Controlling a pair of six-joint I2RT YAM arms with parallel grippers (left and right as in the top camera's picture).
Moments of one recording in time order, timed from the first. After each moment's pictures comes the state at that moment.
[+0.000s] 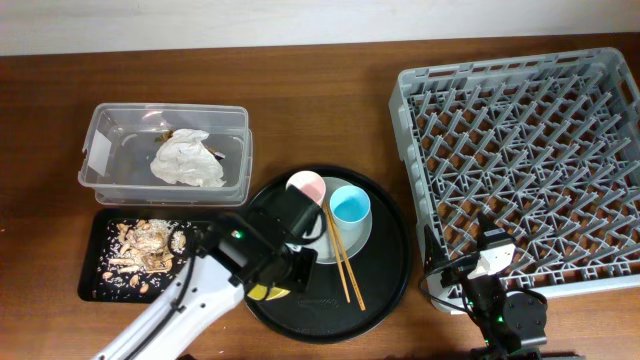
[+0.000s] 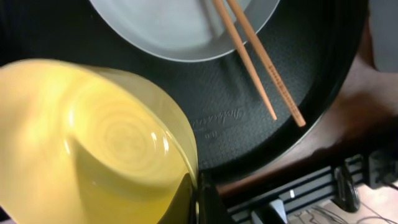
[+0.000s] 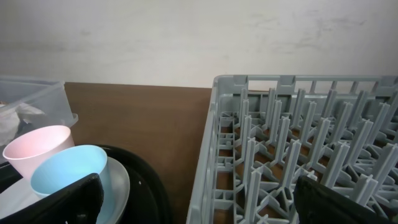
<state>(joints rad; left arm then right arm) -0.73 1.32 1.10 -1.13 0.09 -0.44 0.10 0.02 0.01 -0.06 -0.12 0.04</state>
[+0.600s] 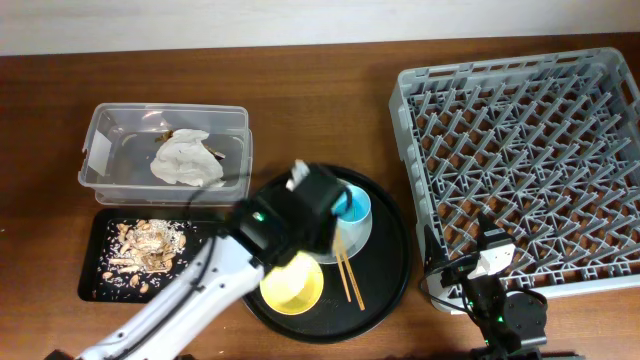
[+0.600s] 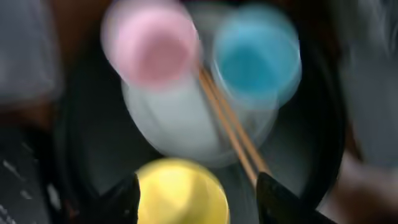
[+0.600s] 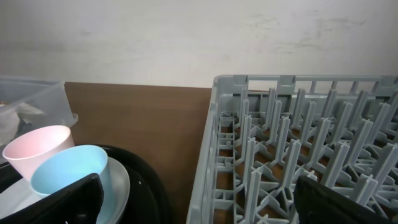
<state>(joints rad) -0.75 1.43 1.26 -1.00 -0.13 -0.47 0.10 0.02 0.01 -0.06 -0.12 0.04</state>
